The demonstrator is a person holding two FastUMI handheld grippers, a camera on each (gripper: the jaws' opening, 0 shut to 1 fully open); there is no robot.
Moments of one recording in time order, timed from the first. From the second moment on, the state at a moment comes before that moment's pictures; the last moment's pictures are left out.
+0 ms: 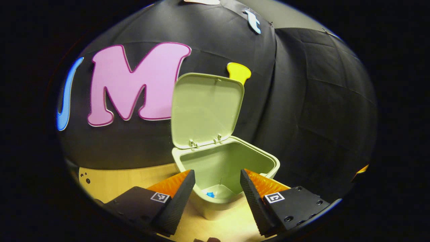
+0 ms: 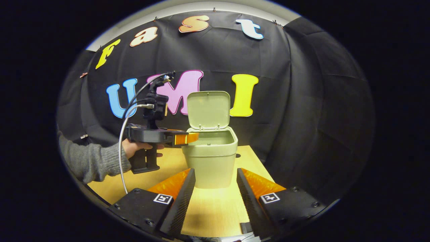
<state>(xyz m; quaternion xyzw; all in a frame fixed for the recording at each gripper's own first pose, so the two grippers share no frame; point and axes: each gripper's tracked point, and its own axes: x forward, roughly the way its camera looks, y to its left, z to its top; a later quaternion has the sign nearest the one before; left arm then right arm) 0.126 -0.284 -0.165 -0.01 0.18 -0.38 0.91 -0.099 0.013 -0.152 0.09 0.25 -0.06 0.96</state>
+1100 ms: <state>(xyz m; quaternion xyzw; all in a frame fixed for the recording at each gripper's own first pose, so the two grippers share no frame) 0.020 -0.041 -0.155 -0.04 0.17 -0.19 0.97 -0.085 0.188 -0.292 0.09 0.38 0.22 0.89</state>
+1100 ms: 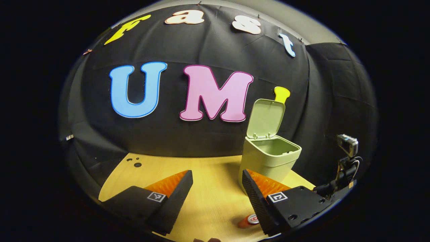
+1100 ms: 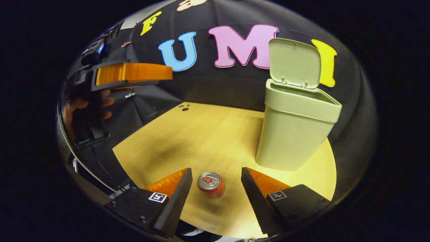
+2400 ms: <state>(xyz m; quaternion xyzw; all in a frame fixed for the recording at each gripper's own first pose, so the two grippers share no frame) 0.001 0.034 -0.178 -0.05 0.20 -0.10 0.97 -0.086 0.217 -0.358 0.06 0.45 0.25 0.85</state>
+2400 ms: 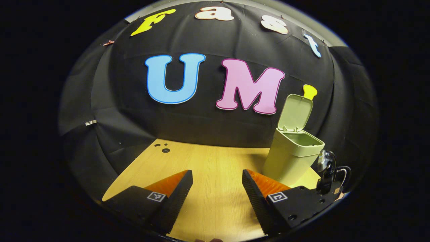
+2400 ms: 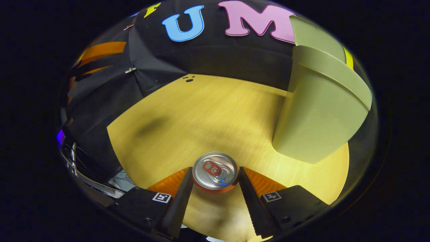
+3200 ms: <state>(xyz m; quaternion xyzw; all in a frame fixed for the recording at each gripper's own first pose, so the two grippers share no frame) 0.014 0.000 -0.176 -0.05 0.20 -0.13 0.97 0.003 0.164 -0.175 0.15 0.30 0.22 0.92</state>
